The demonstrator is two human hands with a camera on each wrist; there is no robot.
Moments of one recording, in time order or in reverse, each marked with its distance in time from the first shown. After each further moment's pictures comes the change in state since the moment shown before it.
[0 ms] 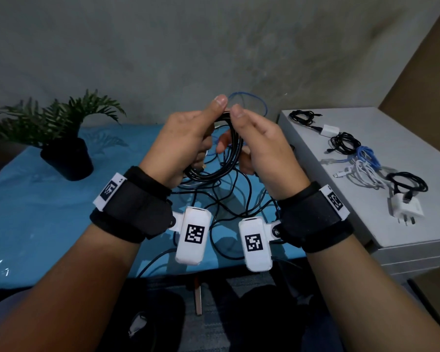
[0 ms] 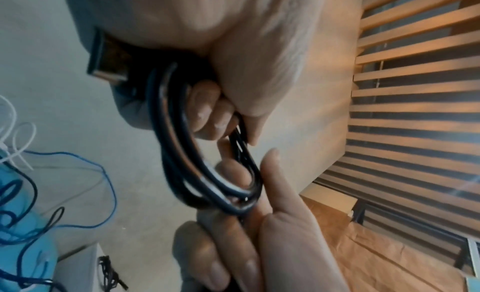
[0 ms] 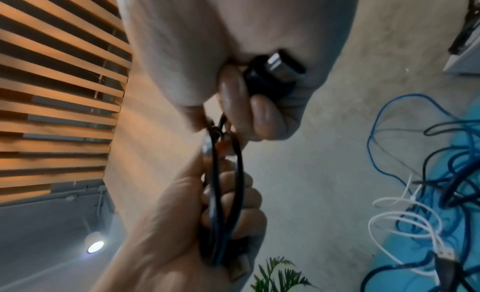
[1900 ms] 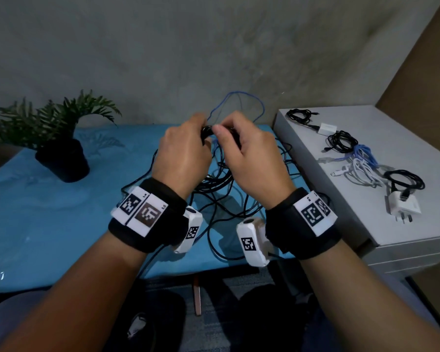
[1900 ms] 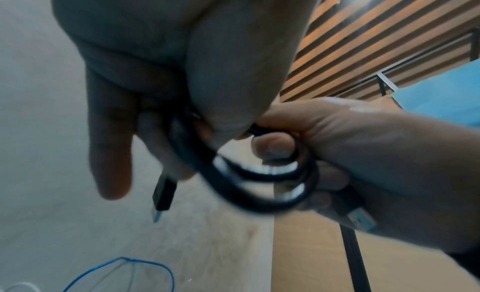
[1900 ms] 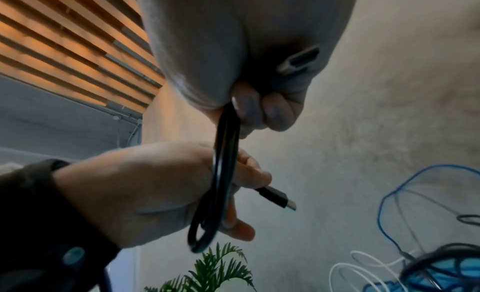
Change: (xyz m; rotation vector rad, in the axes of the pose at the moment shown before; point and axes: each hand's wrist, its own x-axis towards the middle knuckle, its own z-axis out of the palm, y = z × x) left_hand 0.015 -0.036 0.004 0.926 0.280 0.288; right_hand 0.000 0.015 0.005 -0.597 0.155 -0.308
